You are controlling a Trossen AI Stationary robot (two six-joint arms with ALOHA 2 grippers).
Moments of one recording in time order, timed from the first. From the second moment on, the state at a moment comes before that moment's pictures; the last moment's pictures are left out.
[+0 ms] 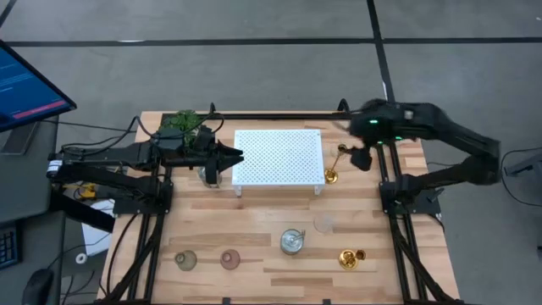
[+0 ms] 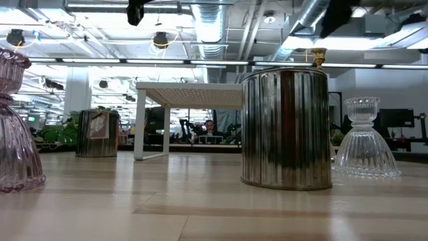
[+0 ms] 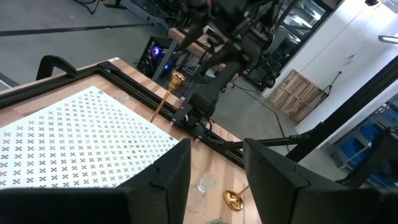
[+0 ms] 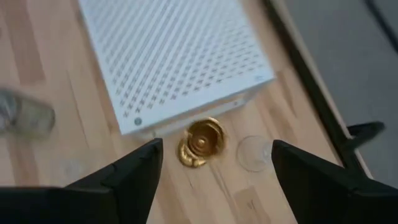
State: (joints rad) left arm 0.05 0.73 0.84 -0.04 -0.05 -0.53; right arm -0.28 1.09 1.41 -1.29 0.12 0.04
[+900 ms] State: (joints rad) left arm 0.05 0.73 0.84 -0.03 -0.07 -0.53; right arm -0.01 0.66 0.60 -0.75 0.35 0.39
